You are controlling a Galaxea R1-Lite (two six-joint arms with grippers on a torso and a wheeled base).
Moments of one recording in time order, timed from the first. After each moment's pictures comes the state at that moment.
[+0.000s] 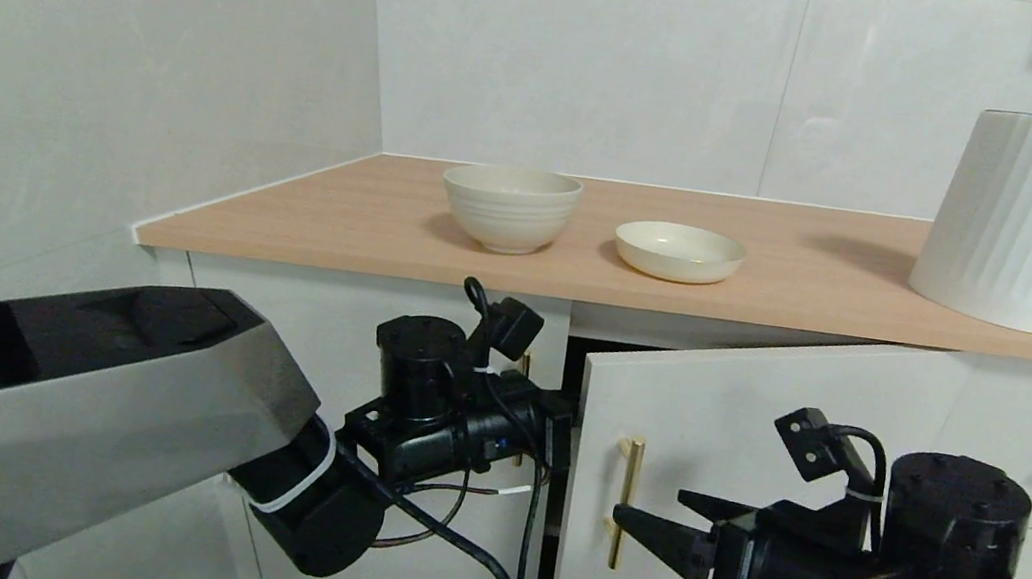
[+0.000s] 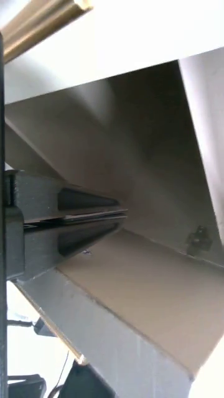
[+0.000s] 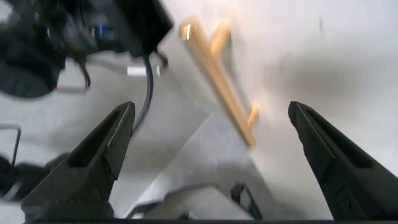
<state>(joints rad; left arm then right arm) -0.61 2.24 -0.90 -1.28 -0.44 -0.31 0.62 1.79 -0.36 -1.17 0.24 0.42</state>
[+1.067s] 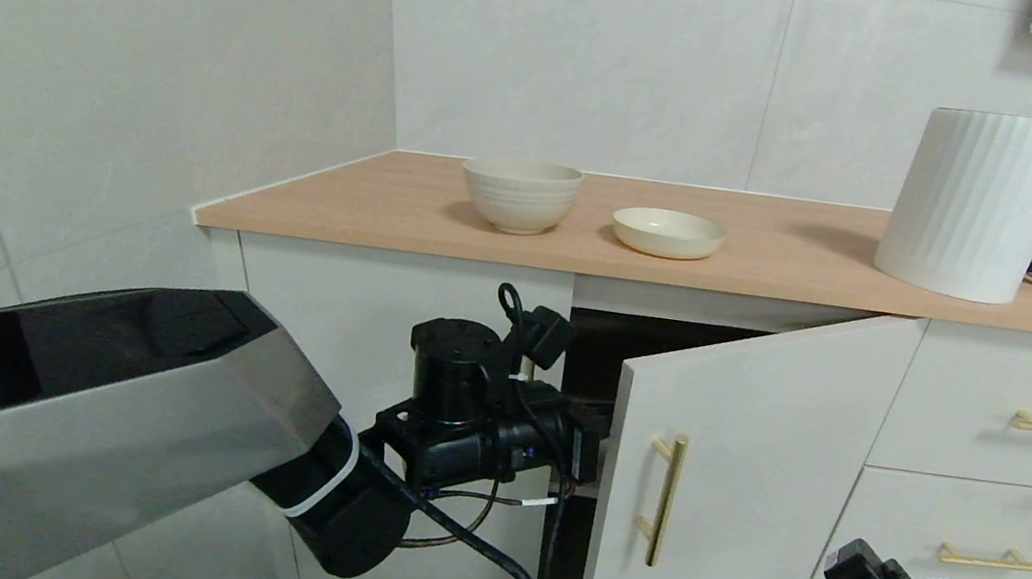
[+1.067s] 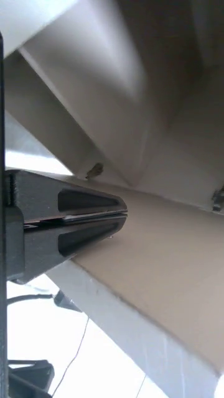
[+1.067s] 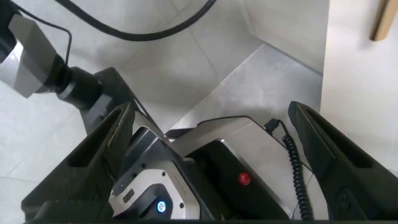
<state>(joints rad) -0.66 2.25 -0.97 -1.17 -0.43 -0.31 0.75 1.62 -0.08 -1.17 0.35 0.42</state>
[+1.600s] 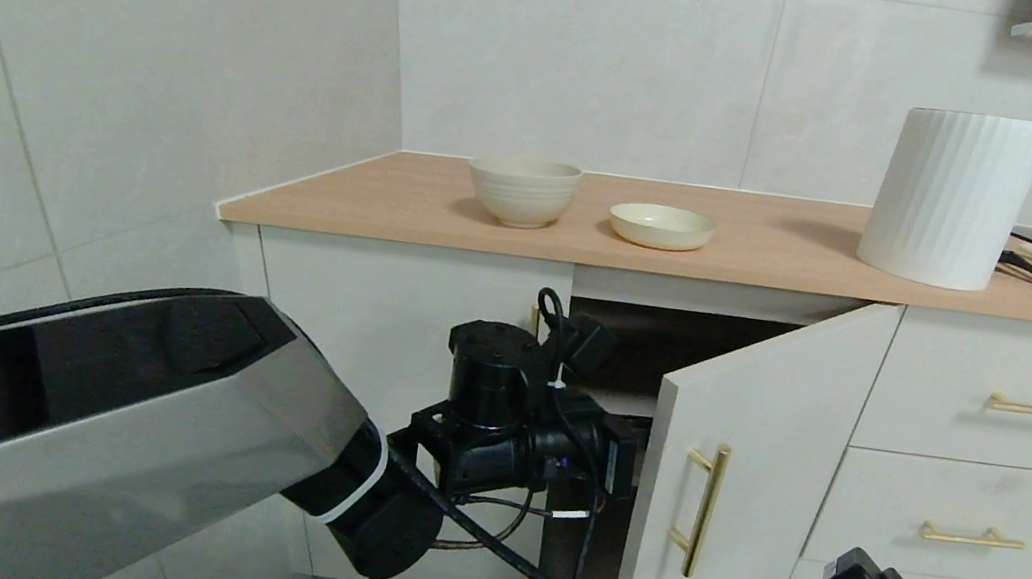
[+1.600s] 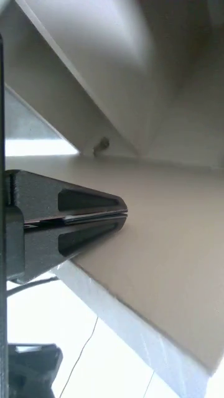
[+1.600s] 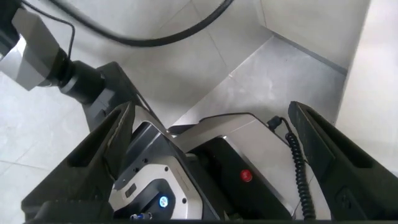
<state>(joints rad) -0.70 2.27 -1.06 -1.09 -0.43 -0.31 0.76 1.62 -0.07 -1.17 0.35 0.42</state>
